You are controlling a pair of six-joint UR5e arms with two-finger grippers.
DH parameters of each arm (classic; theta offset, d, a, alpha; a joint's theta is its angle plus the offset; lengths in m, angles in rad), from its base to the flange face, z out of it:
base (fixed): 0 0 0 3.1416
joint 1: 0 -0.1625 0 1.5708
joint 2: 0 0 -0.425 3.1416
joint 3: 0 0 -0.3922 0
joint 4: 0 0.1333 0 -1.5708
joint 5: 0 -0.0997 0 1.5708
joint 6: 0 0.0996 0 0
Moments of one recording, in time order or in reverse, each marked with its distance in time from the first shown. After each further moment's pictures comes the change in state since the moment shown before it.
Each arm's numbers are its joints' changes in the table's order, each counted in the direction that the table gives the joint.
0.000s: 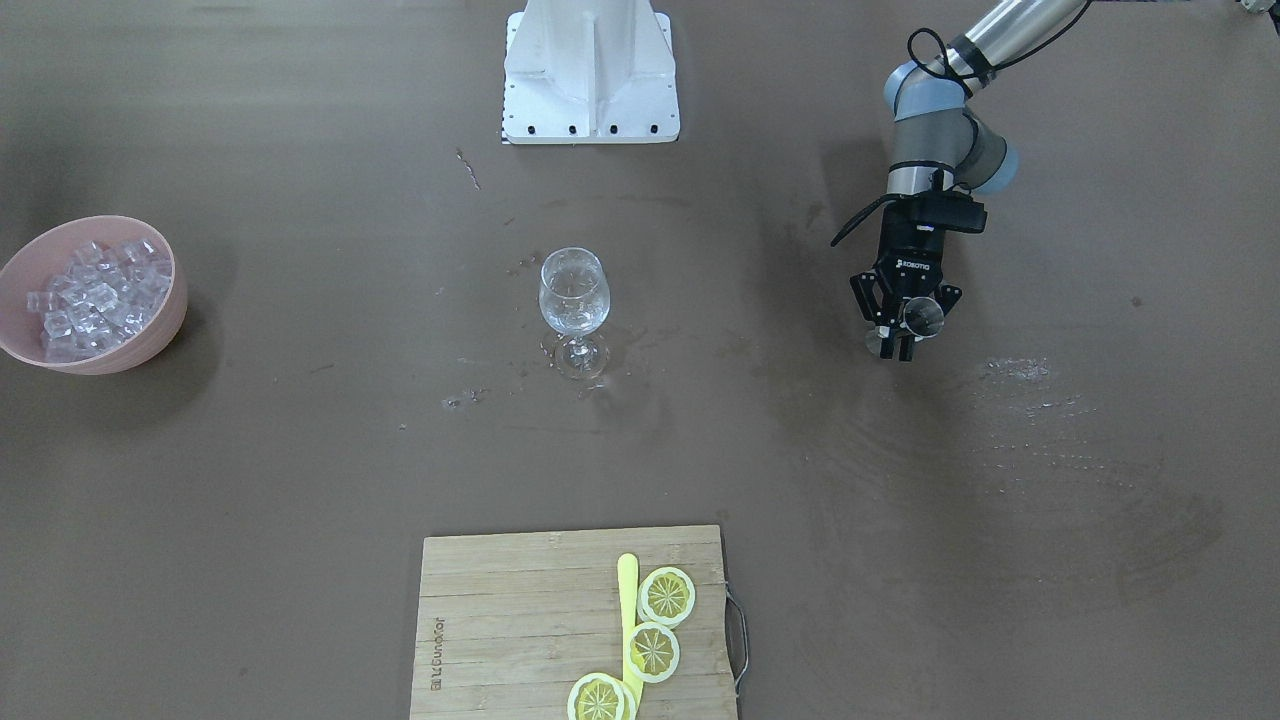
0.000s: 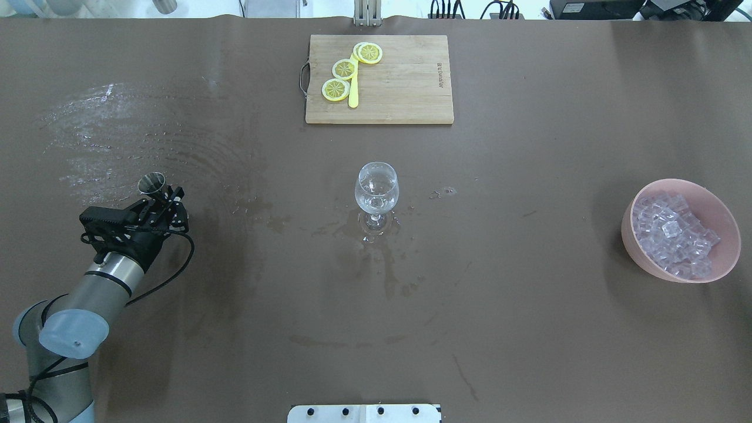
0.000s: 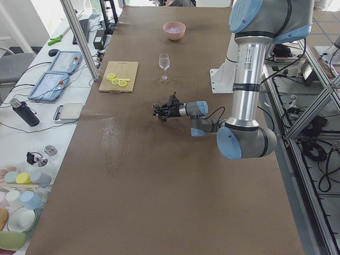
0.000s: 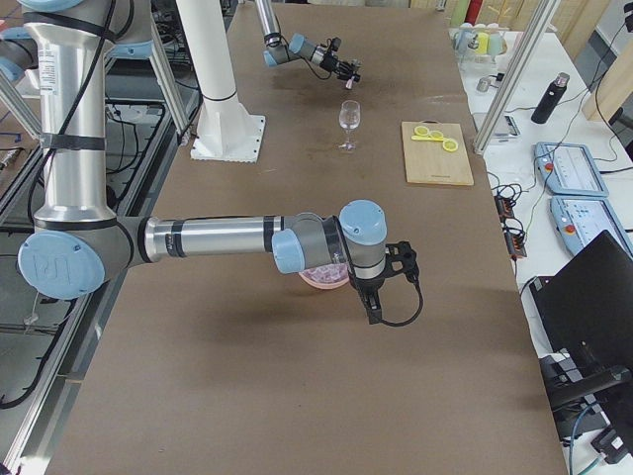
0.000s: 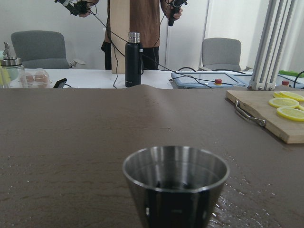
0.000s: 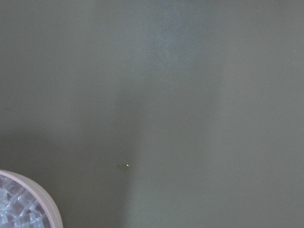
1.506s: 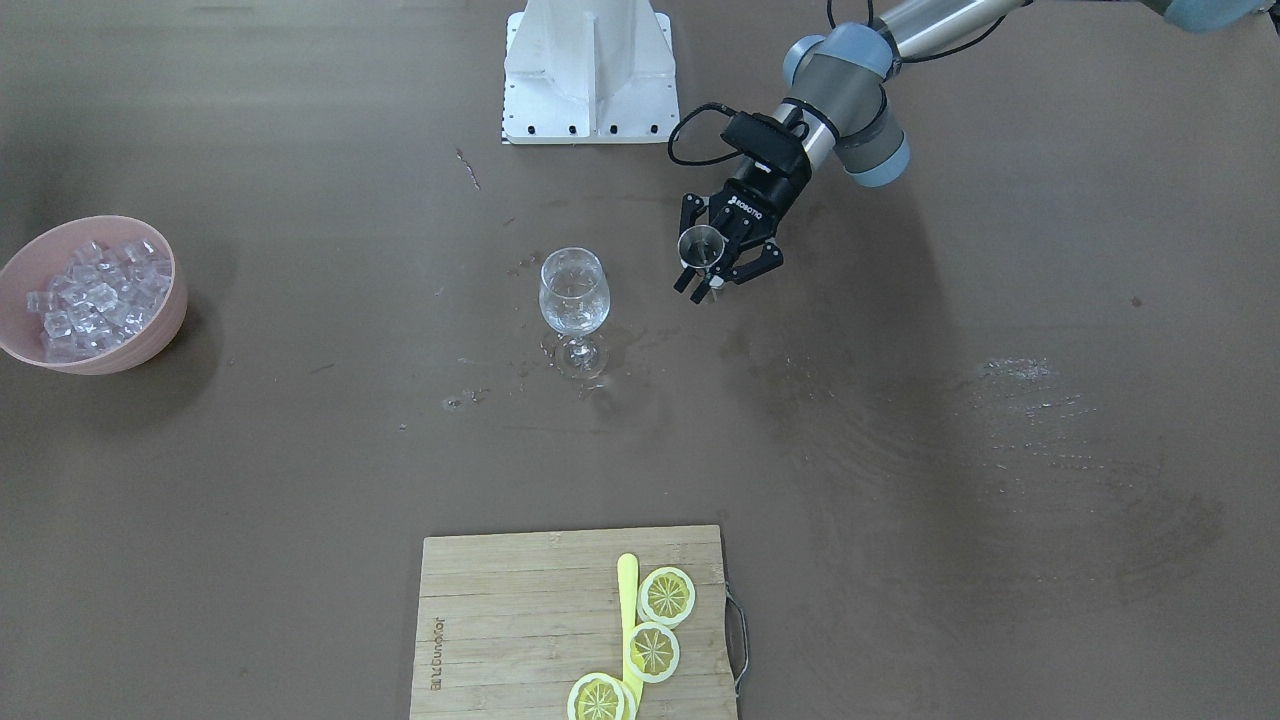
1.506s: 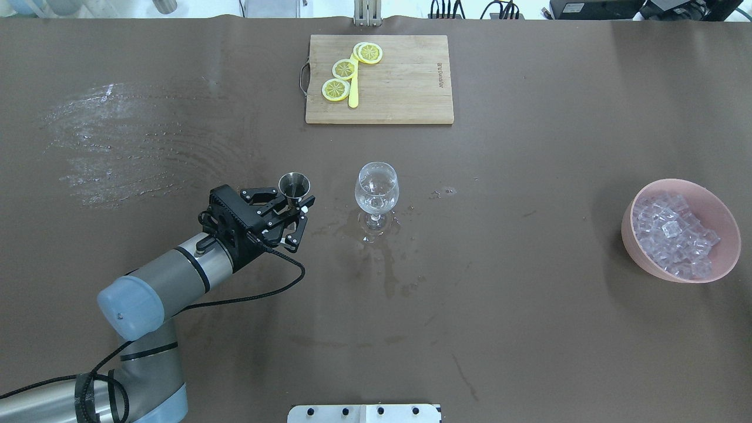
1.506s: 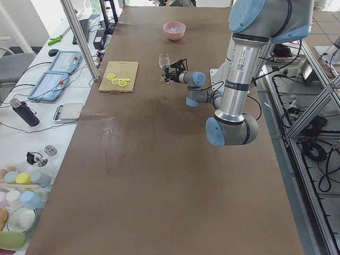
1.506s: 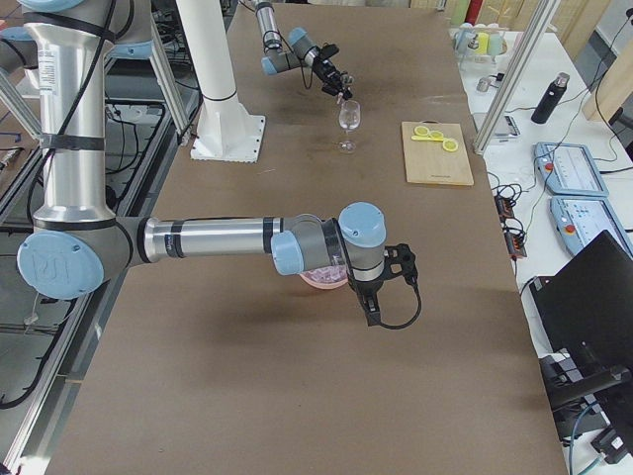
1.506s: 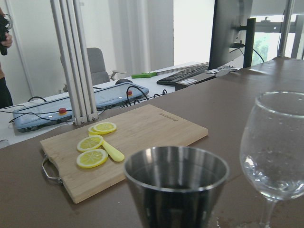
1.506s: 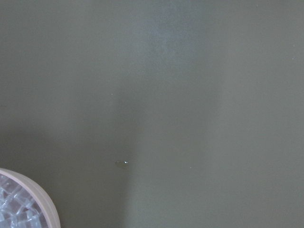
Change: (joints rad) left arm 0.023 0.245 -0.116 -0.001 0.458 0.560; right arm 0.000 0.004 -0.007 0.000 0.000 0.000
